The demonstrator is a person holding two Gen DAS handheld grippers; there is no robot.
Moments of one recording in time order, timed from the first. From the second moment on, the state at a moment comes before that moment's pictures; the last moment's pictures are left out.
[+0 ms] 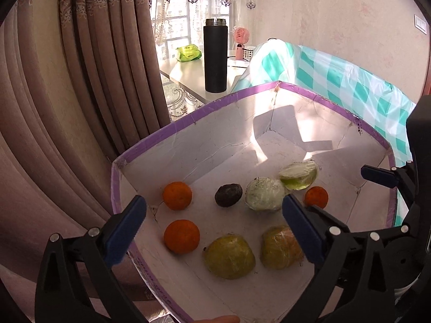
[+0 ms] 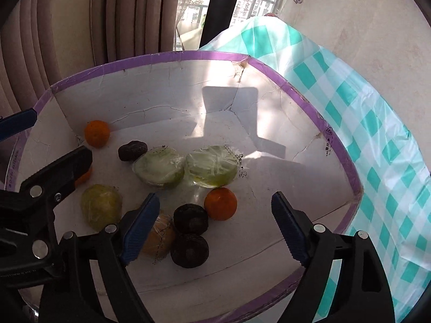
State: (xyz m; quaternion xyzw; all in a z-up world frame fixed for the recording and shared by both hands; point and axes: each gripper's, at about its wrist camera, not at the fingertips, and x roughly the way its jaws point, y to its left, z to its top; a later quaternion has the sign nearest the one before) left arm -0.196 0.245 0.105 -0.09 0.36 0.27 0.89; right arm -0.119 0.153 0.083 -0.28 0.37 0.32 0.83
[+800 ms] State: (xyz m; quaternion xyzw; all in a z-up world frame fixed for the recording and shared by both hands) left arm -0.189 0.256 0.094 -0.11 0.43 0.26 0.86; right arm -0.120 0.161 0.076 -0.30 0.43 0.28 0.80
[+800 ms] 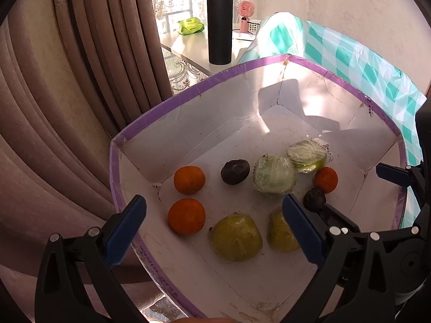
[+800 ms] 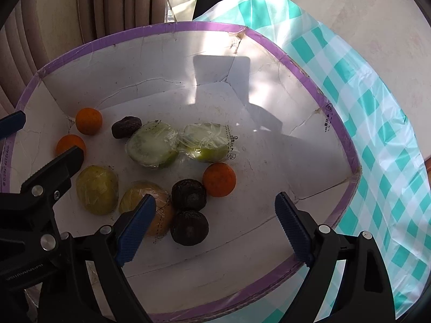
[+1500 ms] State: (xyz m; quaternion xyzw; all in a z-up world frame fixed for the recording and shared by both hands) left arm -0.190 0.255 0.094 -0.11 0.43 0.26 0.86; right arm -0.119 0.161 0.077 -0.30 0.43 0.28 0.80
